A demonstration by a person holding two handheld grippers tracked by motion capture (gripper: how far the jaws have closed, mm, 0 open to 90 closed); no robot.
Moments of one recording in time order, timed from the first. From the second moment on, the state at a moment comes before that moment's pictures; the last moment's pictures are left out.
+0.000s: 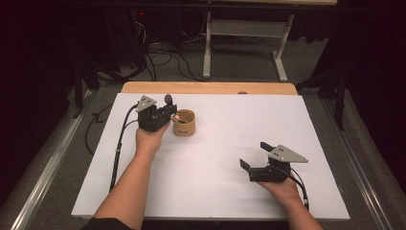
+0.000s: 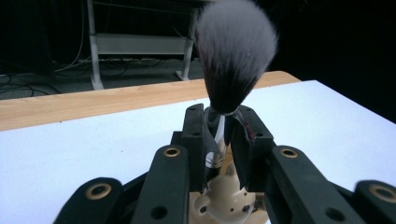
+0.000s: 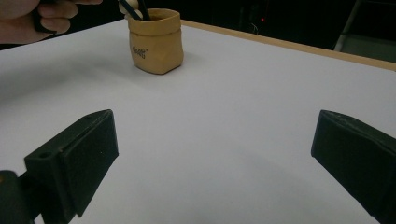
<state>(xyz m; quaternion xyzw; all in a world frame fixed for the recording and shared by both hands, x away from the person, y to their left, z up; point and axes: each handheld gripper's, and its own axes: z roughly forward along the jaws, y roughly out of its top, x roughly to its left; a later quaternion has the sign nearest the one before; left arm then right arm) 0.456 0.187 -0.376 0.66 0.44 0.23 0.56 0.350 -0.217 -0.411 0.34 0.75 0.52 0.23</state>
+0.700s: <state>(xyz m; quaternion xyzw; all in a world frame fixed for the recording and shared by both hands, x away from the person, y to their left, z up) 0.445 0.200 -0.361 0.65 0.45 0.25 0.55 0.350 -0.215 -0.412 0.33 0.76 0.51 0.23</state>
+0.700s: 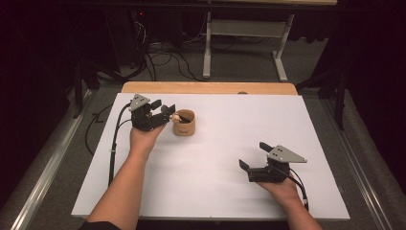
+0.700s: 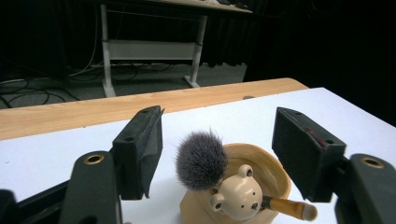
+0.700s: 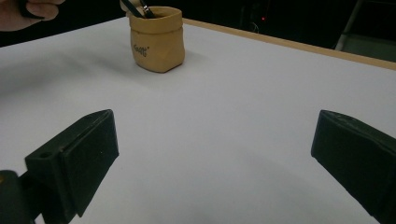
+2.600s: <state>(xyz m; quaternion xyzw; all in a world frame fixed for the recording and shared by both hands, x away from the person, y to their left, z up) 0.338 0.204 -0.390 0.71 0.42 0.23 0.51 0.347 -0.214 -0.409 0.33 0.75 0.52 0.24</state>
